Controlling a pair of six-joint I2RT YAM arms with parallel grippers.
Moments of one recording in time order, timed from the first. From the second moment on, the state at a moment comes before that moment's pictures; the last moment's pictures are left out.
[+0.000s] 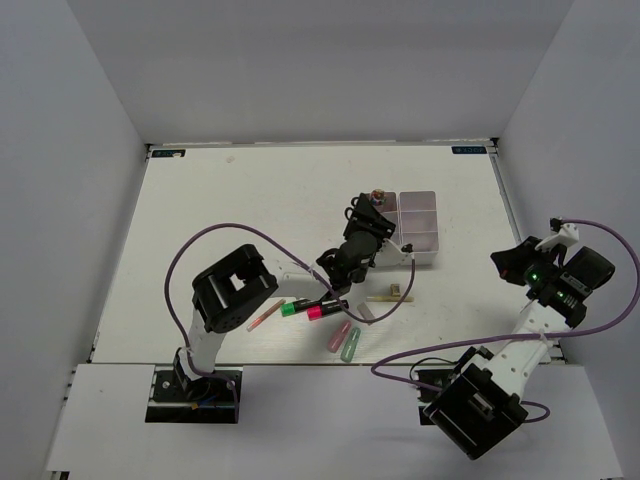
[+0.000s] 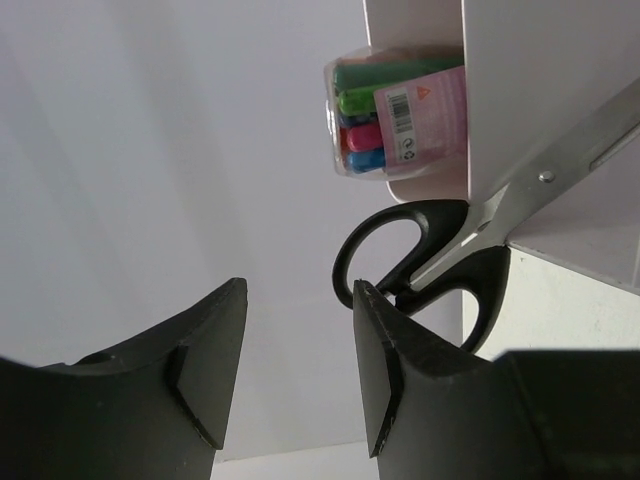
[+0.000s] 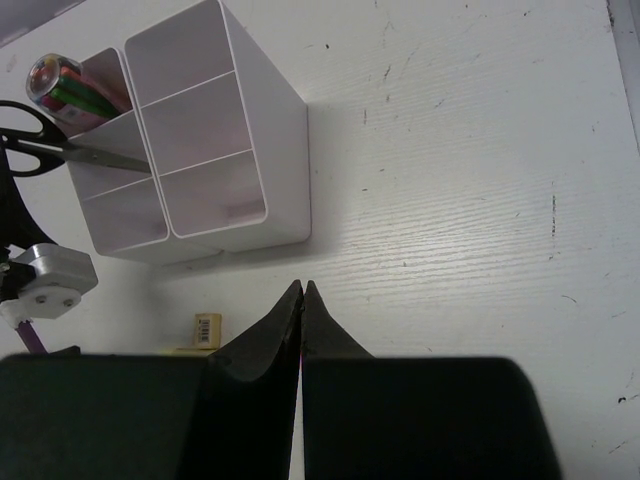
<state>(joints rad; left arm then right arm) -1.05 2.03 1.17 0.77 -0.69 1.69 -0.77 0.82 0.67 -0.51 -0.89 -0.07</state>
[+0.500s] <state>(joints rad) -1.09 2.02 1.17 0.84 -0.69 1.73 -0.79 0.82 0.67 -0.51 -0.92 -0.07</state>
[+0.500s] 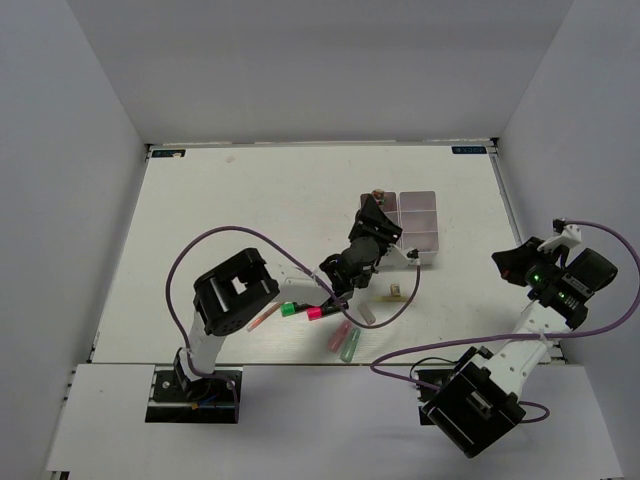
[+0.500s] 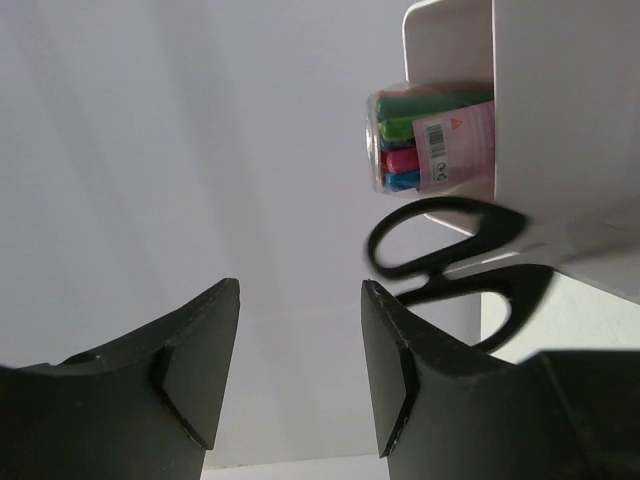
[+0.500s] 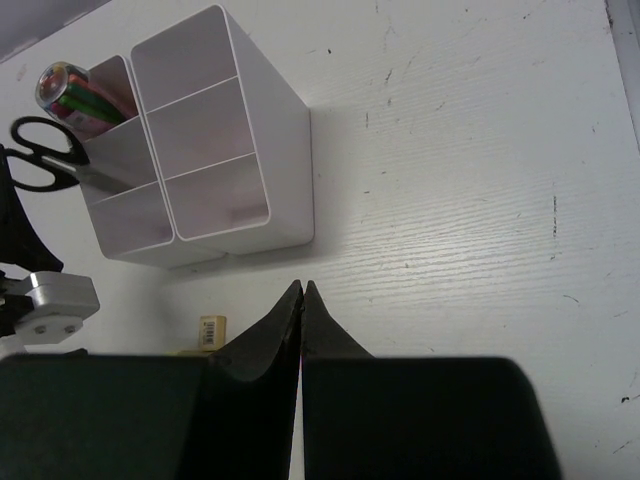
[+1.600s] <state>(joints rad) -1.24 2.00 1.27 1.10 -0.78 1.87 -0.83 0.80 0.66 -0.52 -0.99 -0.08</state>
